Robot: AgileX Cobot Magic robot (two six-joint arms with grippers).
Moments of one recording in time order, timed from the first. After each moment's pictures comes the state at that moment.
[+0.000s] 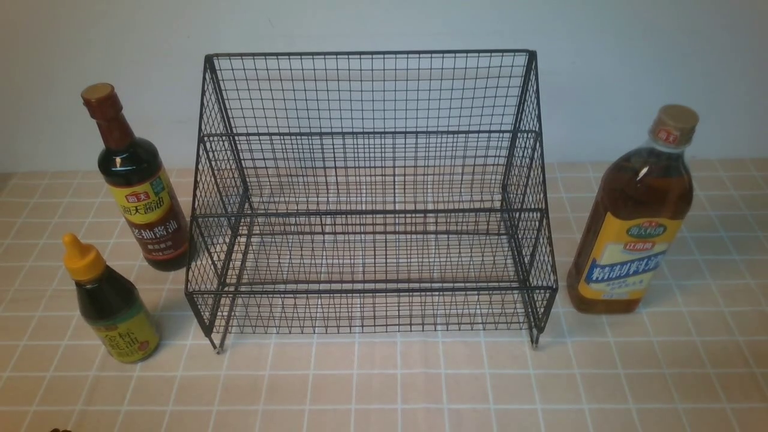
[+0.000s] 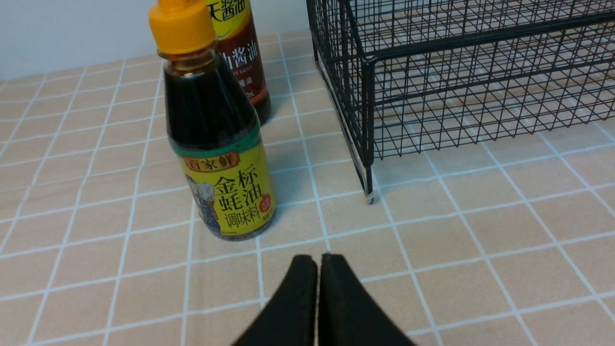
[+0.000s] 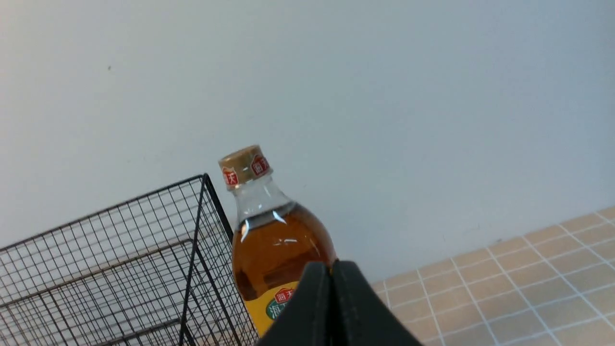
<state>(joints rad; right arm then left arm) 0.02 -0.01 0.03 0.32 -0.01 0.09 -0.08 -0.01 0.03 -0.11 0.38 0.20</state>
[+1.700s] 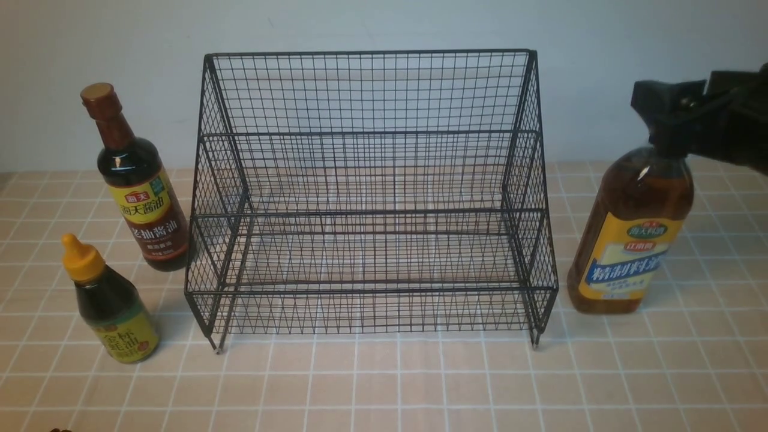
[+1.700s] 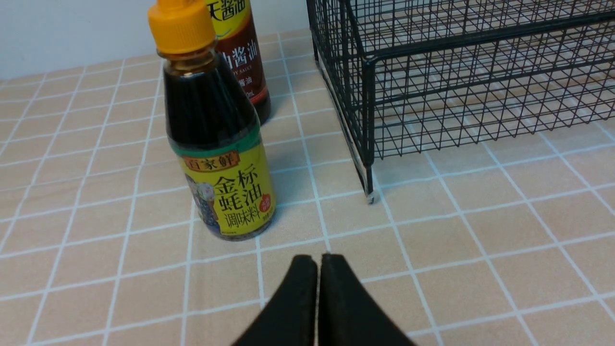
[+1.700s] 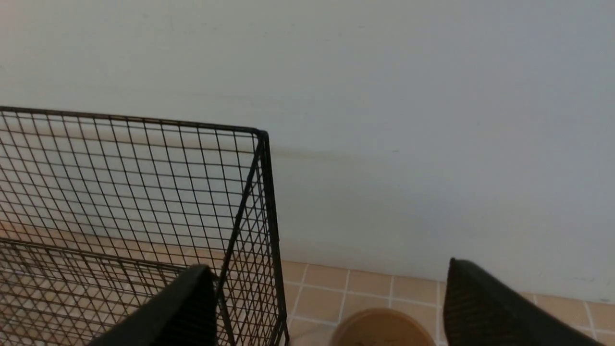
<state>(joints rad) 0.19 1.25 -0.84 -0.14 0.00 0.20 -0.08 -0.01 0.03 -0.11 0.38 0.20</state>
